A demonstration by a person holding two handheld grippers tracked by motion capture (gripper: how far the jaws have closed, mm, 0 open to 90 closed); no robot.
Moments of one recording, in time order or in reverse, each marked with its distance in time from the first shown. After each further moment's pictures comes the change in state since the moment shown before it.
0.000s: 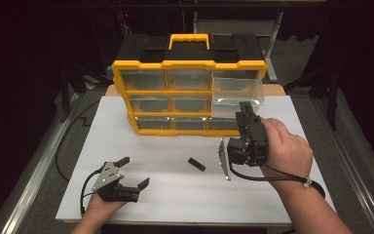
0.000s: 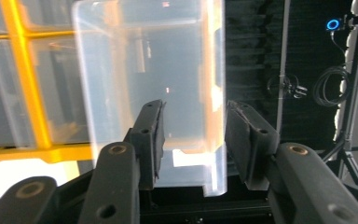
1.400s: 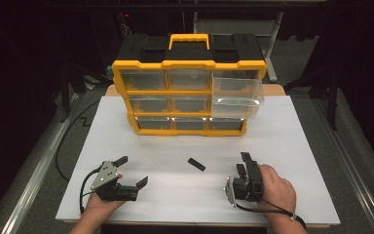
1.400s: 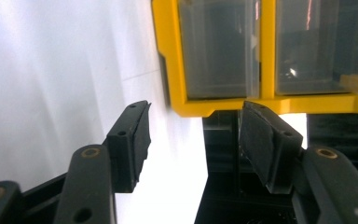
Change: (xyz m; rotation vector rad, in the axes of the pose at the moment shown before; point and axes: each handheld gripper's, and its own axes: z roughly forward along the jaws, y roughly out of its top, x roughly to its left) left arm 0.004 0.001 -0.003 -0.001 0.017 -0.017; right arm 0.160 -0.048 -0.016 0.053 0.315 0.039
